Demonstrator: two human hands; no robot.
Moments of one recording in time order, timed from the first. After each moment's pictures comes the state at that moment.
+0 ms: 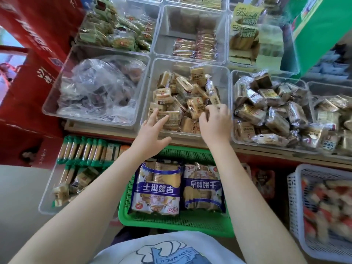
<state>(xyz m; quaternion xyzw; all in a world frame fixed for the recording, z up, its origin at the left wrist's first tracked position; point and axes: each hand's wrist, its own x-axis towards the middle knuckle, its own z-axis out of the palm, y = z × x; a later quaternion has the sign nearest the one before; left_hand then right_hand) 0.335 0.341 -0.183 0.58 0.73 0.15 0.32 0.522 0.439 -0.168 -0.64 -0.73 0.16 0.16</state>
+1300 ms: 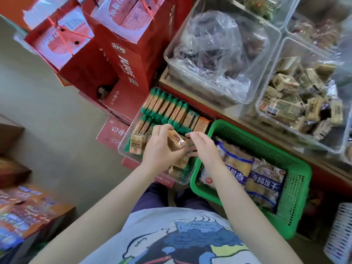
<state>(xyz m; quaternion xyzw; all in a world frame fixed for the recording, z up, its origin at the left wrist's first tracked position) 0.167 0.097 -0.242 0.37 0.83 0.31 0.29 0.285 0.206 -0.222 -0.53 -0.56 0.64 0.00</state>
